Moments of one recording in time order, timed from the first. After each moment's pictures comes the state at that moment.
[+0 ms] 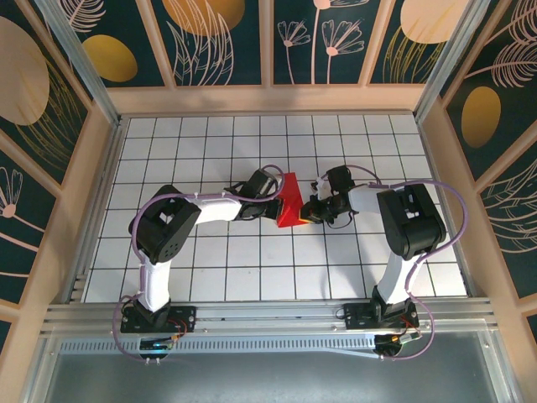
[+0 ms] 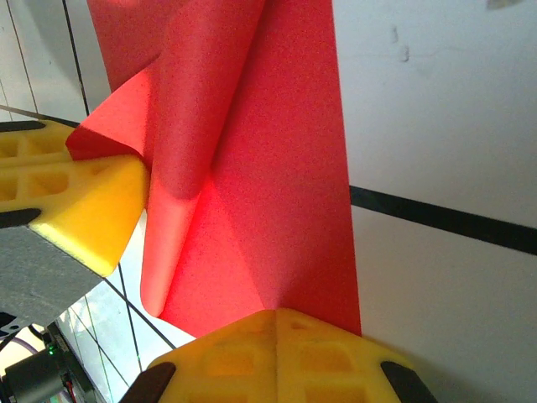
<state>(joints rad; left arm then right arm) -0.73 1.99 1.13 -0.05 0.15 -0.42 0.33 1.82 0.87 -0.22 -0.69 0.44</state>
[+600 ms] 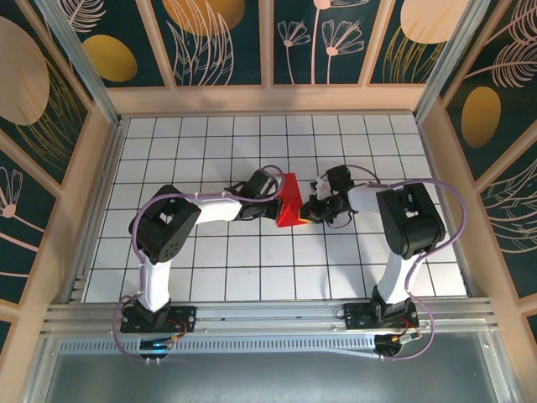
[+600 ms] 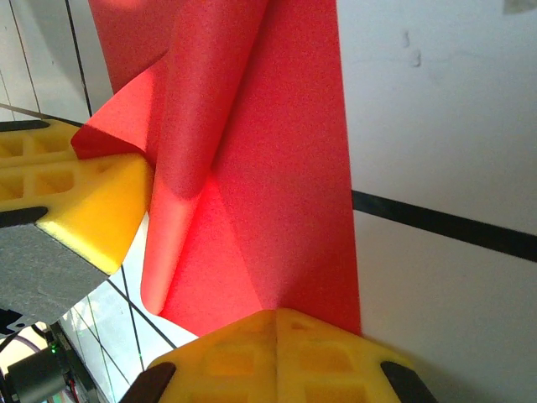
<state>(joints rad) -0.73 1.99 1.13 -0.05 0.13 -0.42 0.33 1.83 0.88 -0.22 -0.70 0.44</state>
